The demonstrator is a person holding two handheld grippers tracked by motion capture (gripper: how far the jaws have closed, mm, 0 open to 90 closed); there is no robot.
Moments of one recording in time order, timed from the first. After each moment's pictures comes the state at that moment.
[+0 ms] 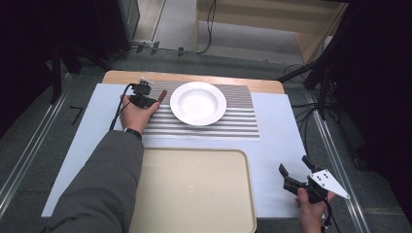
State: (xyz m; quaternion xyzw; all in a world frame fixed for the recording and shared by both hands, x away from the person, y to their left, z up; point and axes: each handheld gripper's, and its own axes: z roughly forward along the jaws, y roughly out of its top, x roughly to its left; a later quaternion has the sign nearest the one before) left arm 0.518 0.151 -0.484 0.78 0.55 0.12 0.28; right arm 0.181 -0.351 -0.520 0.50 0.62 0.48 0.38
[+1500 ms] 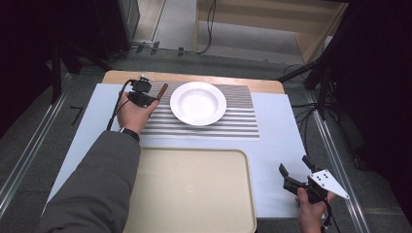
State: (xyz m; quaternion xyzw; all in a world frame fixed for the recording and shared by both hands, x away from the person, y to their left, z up) left arm 0.492 0.144 -0.446 0.79 0.52 0.14 0.29; right arm 0.181 -0.350 -0.520 0.50 0.62 0.48 0.38
